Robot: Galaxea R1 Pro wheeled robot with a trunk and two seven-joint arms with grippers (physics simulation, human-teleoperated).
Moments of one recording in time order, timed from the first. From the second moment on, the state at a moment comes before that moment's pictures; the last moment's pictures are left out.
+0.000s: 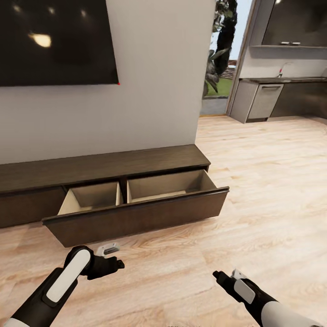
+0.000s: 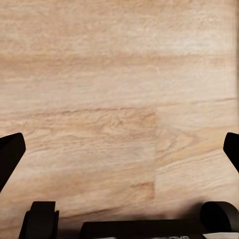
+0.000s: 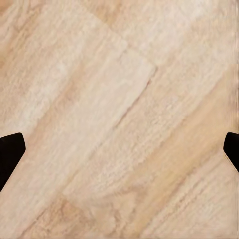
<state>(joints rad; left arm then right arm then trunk) -0.42 0.24 -0.33 -1.27 1.18 0.98 0.65 -0.64 -0.11 0.33 -0.20 -1.05 0.17 -0.07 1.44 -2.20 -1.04</state>
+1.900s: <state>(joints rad) -0.42 0.24 -0.33 -1.27 1.17 0.98 0.66 -0.64 -0.09 0.33 -0.20 -1.06 0.13 -0.07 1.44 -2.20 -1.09</state>
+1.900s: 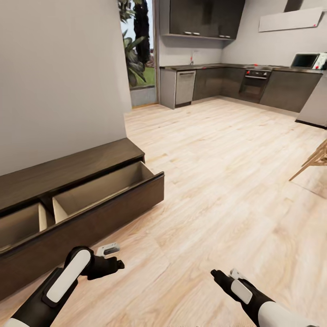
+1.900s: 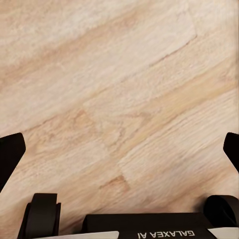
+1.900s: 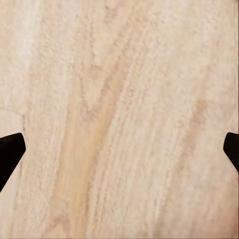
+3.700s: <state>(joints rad) -0.42 0.24 -0.33 -1.27 1.17 0.98 0.65 -0.64 -0.09 0.32 -0.15 -1.13 0.11 -0.07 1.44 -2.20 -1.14</state>
